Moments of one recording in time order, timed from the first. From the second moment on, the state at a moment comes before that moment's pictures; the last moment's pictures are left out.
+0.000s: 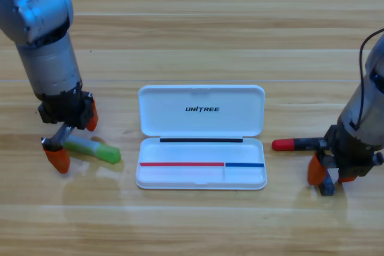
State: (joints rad) arm 0 -0.50 2.07 -1.37 0.88 0.01 1.27; arm 1 0.73 1.95 -1.11 0.58 0.04 0.58
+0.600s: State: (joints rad) arm 0 -0.50 2.01 -1.22 0.69 0.00 1.22; arm 1 0.75 2.00 -1.55 1.04 0.03 -0.25
